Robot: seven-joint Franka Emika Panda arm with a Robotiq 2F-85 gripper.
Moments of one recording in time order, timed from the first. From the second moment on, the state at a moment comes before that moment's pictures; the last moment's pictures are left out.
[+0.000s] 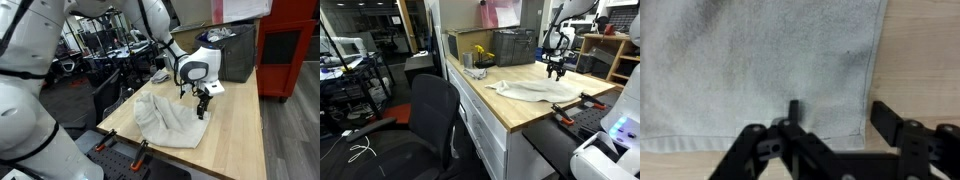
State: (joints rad) arm -0.28 0.71 -0.23 -1.98 0.48 2.56 0.75
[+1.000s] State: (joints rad) arm -0.21 0.73 -0.24 -1.93 0.43 2.63 0.77
